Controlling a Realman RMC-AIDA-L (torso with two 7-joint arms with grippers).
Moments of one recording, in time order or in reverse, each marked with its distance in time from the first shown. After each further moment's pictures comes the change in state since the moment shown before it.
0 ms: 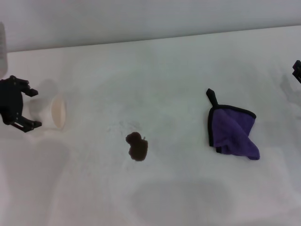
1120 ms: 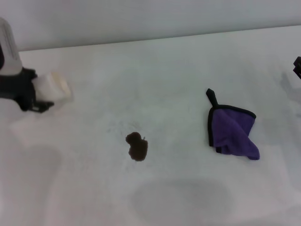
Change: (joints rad) left arm 0.078 -0.002 -0.002 0.147 -0.211 -0.255 0.002; right arm 0.002 0.000 0.002 -0.017 0.003 -0.007 0.001
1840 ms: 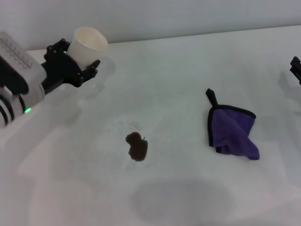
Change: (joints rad) left arm 0.272 -0.005 -0.002 0.521 -0.987 -0.171 0.632; right arm 0.018 0.001 -0.002 -0.009 -0.001 -0.051 0.000
